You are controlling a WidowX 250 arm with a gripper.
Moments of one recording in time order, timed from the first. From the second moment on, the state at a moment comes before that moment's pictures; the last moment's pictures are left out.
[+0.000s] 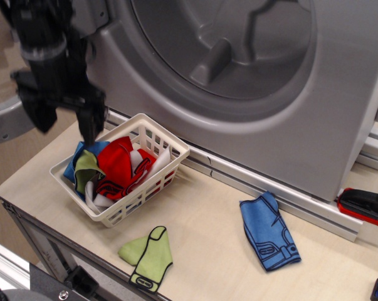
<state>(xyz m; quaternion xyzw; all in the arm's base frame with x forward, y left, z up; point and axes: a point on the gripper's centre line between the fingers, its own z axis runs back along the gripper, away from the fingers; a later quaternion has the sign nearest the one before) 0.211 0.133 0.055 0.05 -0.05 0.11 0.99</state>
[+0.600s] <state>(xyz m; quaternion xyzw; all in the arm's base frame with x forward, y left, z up) 0.221 0.114 0.002 0.03 -0.06 0.22 0.97</state>
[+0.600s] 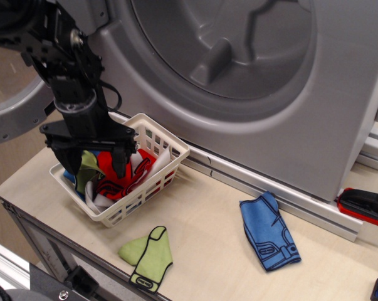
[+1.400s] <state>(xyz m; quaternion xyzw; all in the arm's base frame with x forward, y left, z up) 0.235 0.106 -0.042 0.02 -0.05 0.28 0.96</state>
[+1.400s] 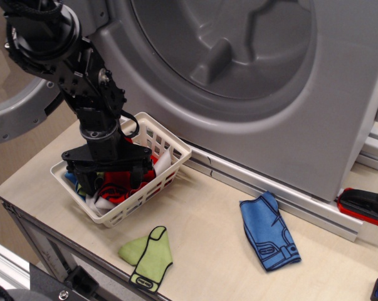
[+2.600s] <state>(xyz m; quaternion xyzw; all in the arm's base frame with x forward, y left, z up) 0.248 0.112 0.032 0.05 -0.13 0.17 0.98</state>
